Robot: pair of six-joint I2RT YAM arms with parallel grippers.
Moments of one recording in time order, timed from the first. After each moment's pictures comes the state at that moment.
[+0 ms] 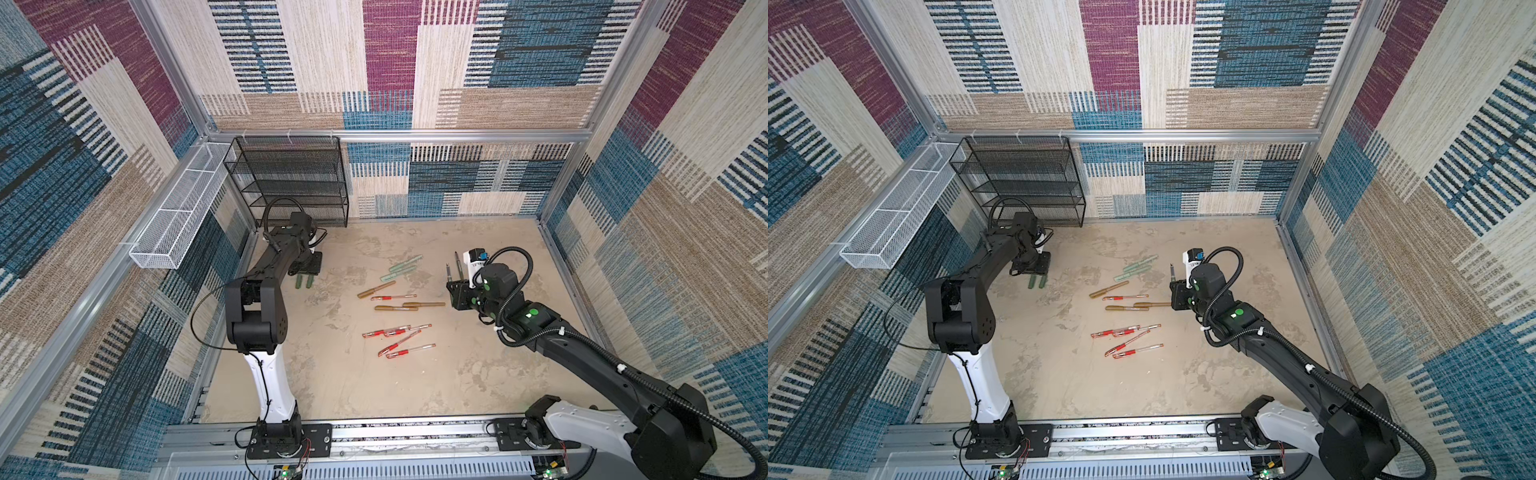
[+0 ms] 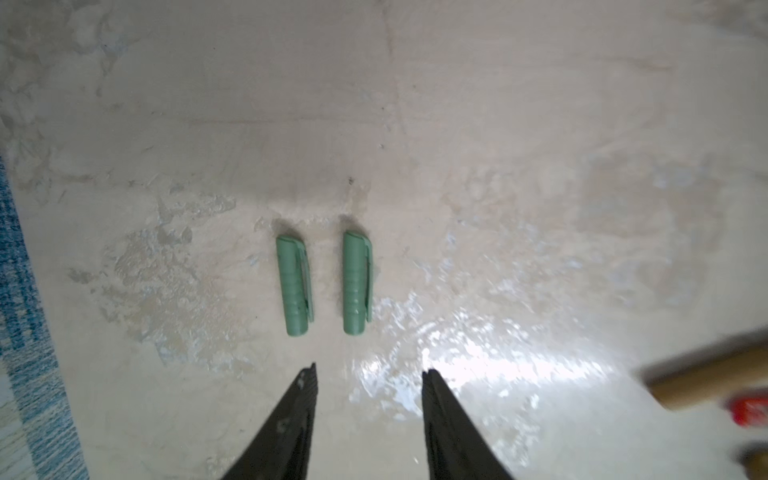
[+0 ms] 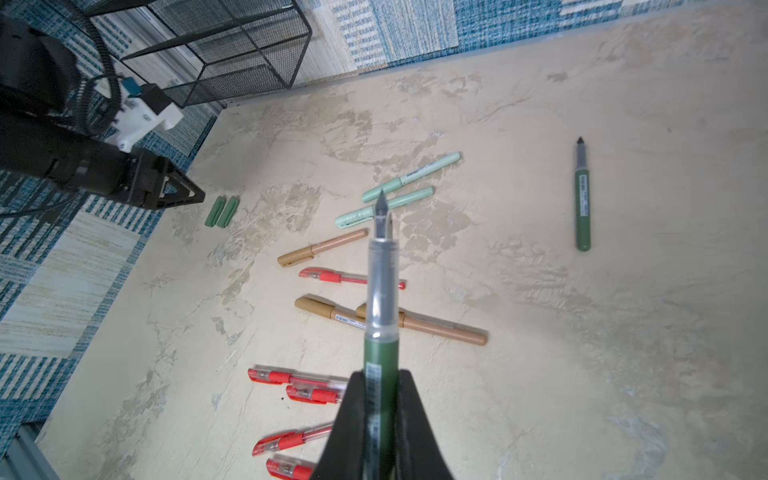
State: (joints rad) left arm -0.03 1.97 1.67 -0.93 -0.06 0.05; right arm 0.52 1.14 0.84 -0.25 -0.02 0.45
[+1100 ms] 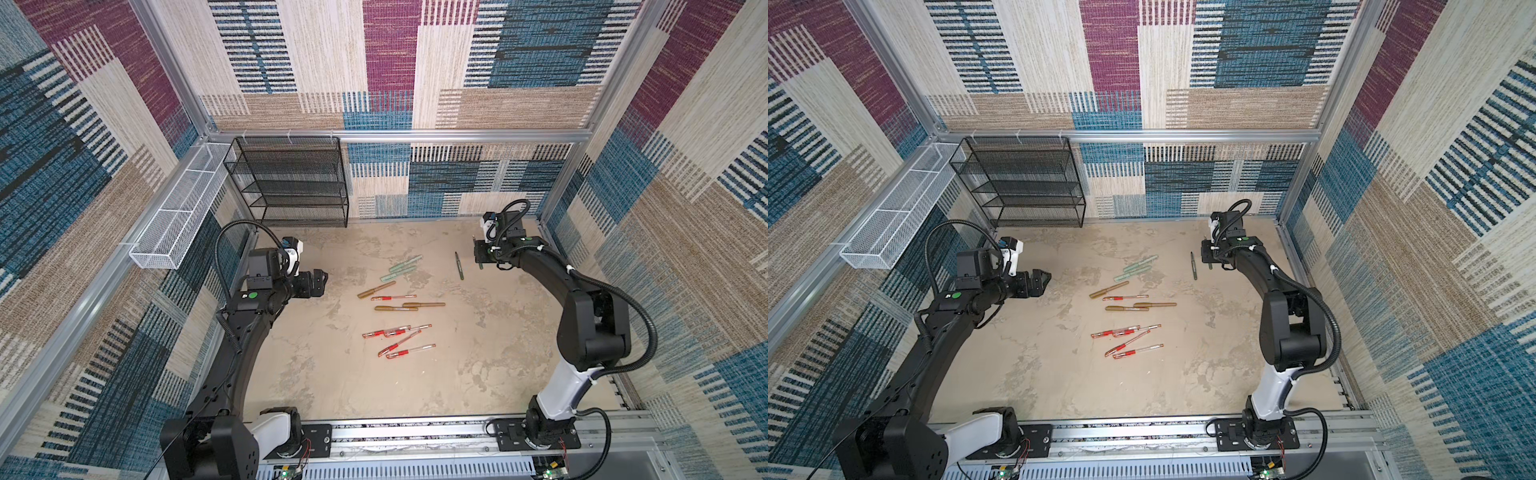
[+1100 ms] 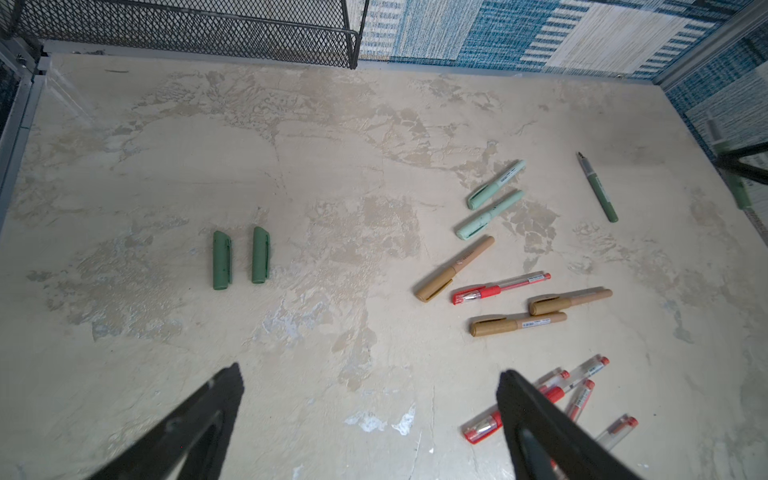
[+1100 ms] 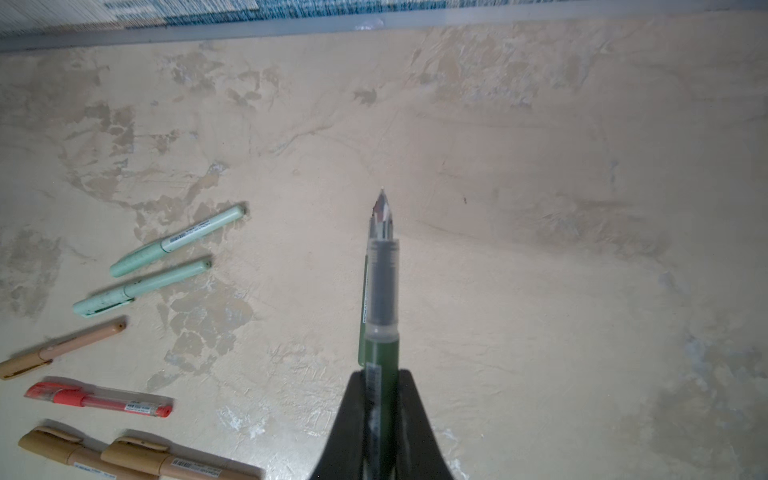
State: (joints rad) left arm 0.04 1.17 1.00 -0.53 0.32 -0.02; right arm 0.10 1.83 1.43 -0.50 -0.14 0.08
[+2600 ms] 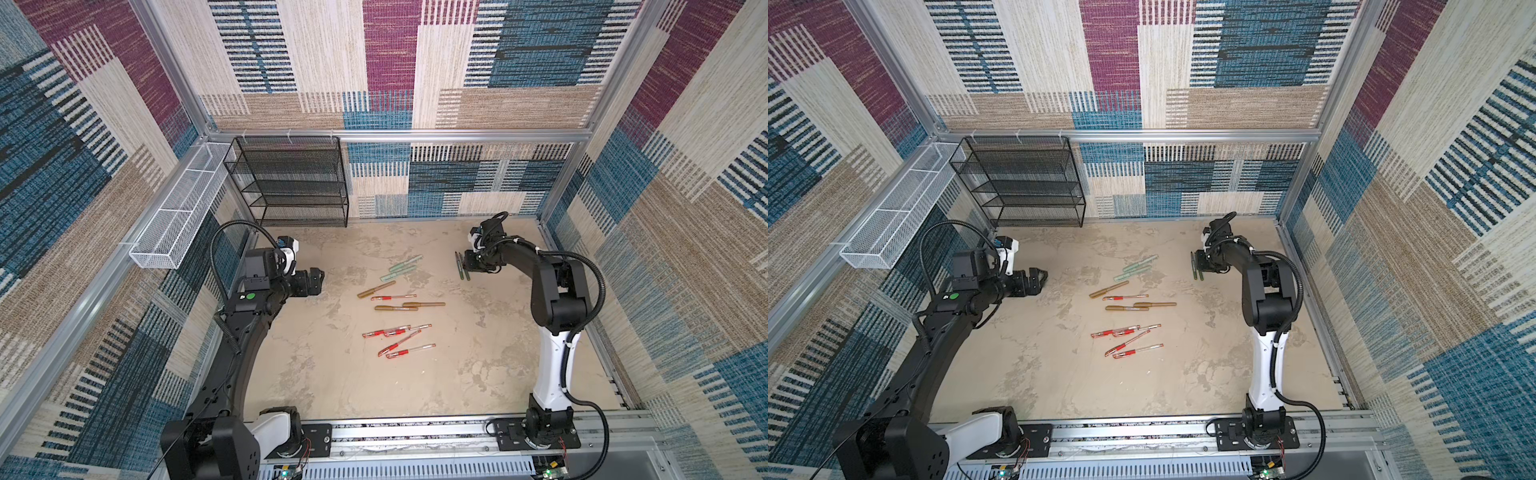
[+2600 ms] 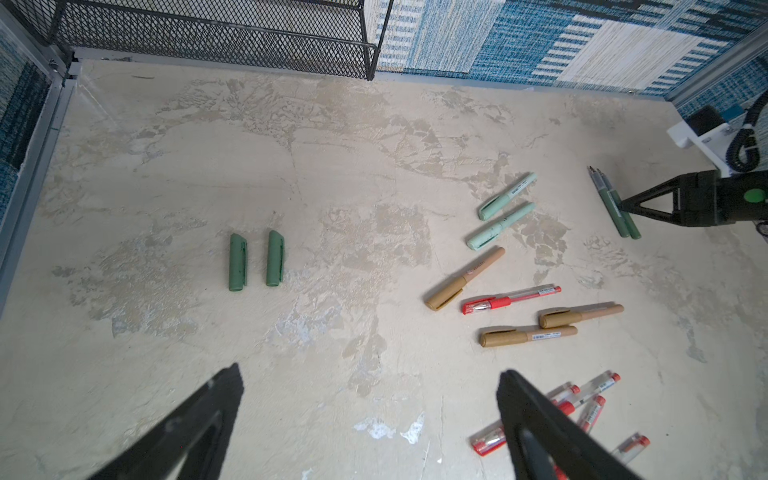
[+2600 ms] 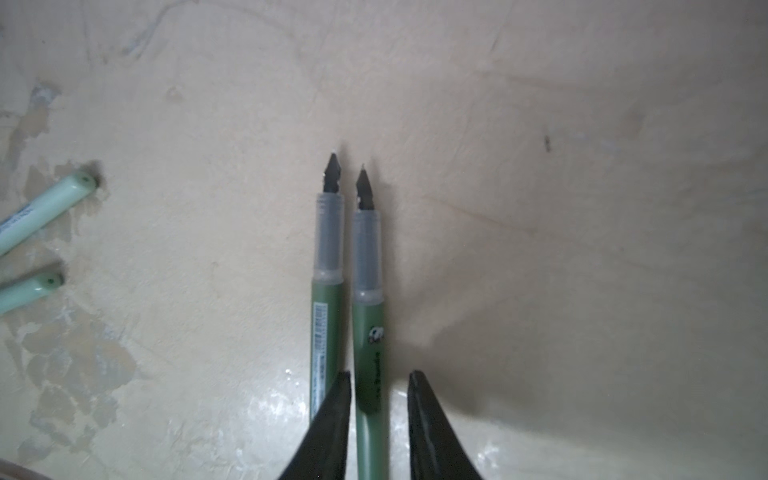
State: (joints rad) left arm 0.06 1.17 0.99 -0.51 0.29 -0.02; right arm 0.09 2.14 1.61 -0.57 -0.21 0.09
